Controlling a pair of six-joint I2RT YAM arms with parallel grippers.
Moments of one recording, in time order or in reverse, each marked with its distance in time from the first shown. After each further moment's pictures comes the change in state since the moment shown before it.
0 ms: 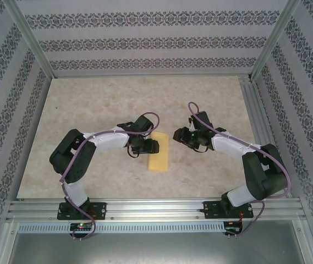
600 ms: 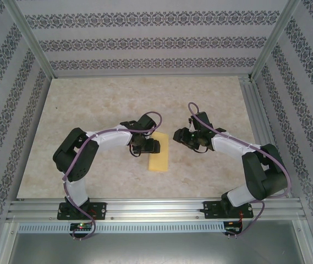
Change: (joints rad) left arm -0.014 0.036 0.061 -0.070 -0.023 0.000; right arm 0.000 0.000 -0.007 0.007 0.000 0.000
